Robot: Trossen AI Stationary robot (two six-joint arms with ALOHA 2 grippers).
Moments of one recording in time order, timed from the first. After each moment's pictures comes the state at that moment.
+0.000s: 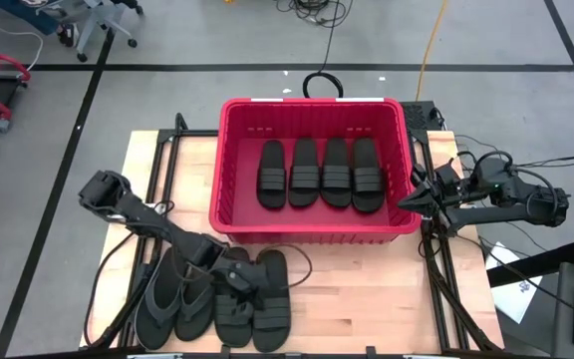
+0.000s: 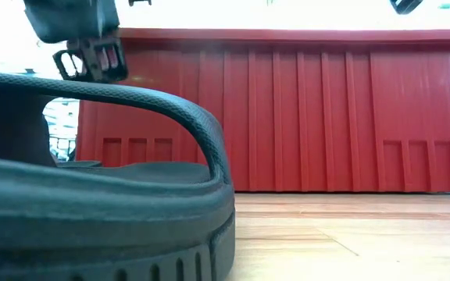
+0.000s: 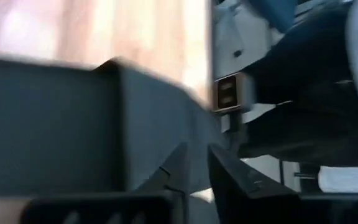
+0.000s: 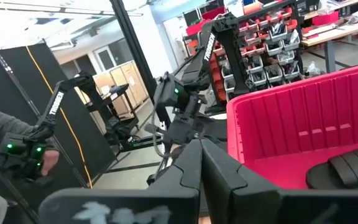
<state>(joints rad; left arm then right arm) -0.48 1.64 0.99 -0.08 0.22 -0.77 0.00 0.33 0.68 -0.34 -0.24 0.36</state>
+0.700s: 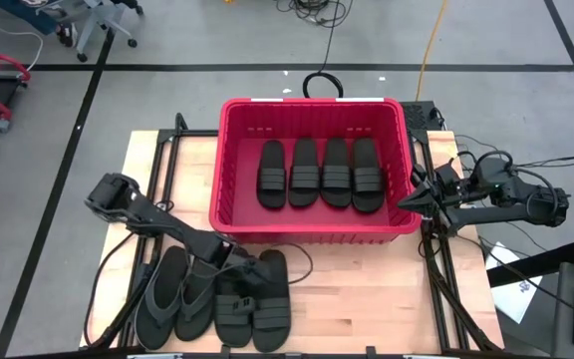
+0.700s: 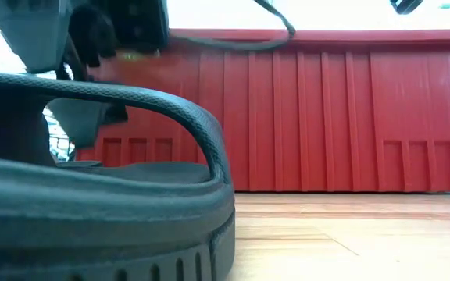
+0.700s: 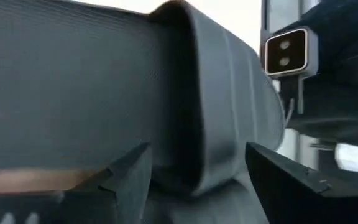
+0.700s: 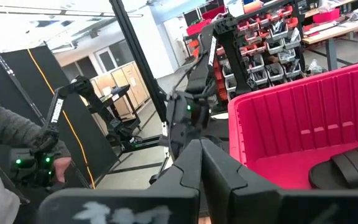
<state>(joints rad) -0.42 1.73 0.99 -0.17 0.33 -0.70 0.00 0.33 0.68 -0.34 -0.24 0.38</state>
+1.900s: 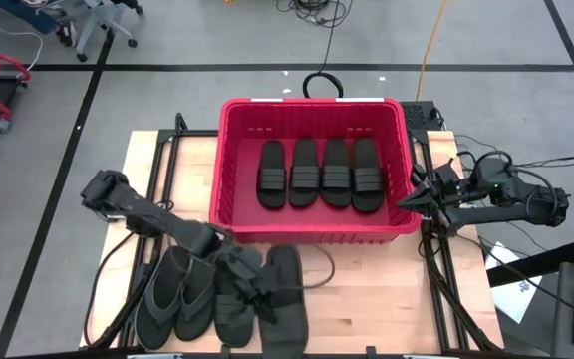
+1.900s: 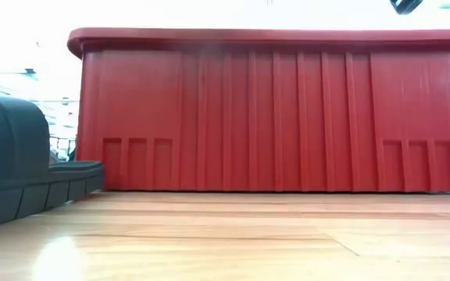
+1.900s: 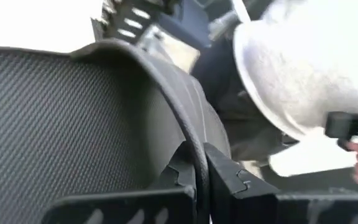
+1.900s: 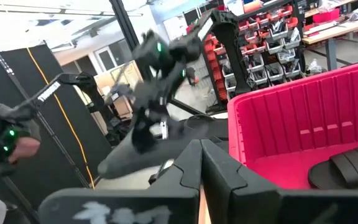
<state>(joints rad) -0.44 1.63 1.38 -0.24 0.42 -0.61 0.00 0.34 0.68 -0.34 -0.24 0.38</state>
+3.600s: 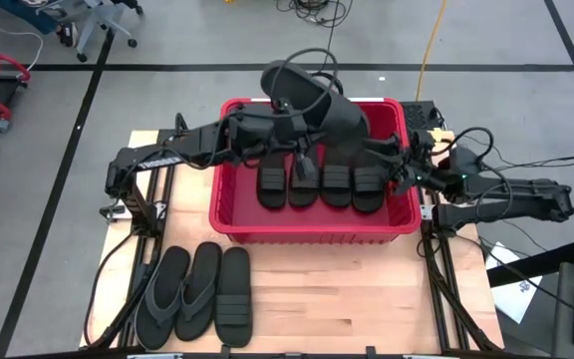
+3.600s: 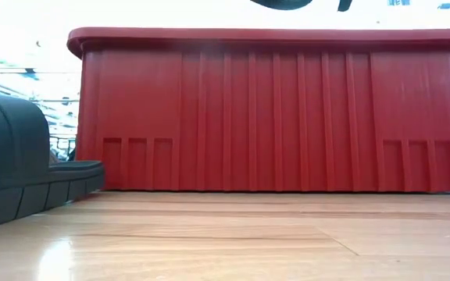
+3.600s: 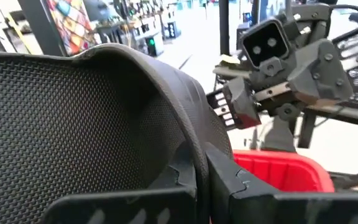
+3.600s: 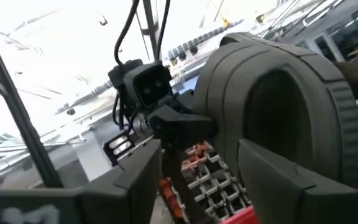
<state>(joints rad) 0.10 1.75 1.99 -0.38 -0.21 0.10 -0.12 0.77 0.68 0.48 0.13 0.47</state>
